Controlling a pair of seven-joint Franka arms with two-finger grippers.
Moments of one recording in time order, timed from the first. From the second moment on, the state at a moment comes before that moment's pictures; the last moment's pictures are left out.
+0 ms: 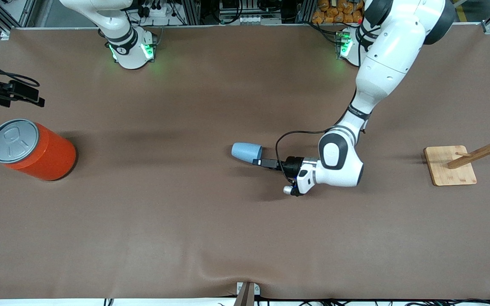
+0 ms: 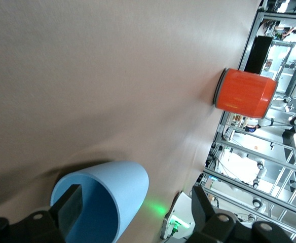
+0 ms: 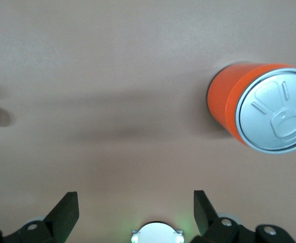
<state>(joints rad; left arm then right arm) -0.32 0.83 -0.17 -1.59 -1.26 2.08 0.44 0.00 -0.01 -0.05 -1.58 0.05 1.41 0.02</state>
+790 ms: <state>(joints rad) -0.39 0.83 -0.17 -1.63 -1.28 2.08 0.46 -0.03 -0.02 -0.01 -1.47 0.03 1.35 0.02</state>
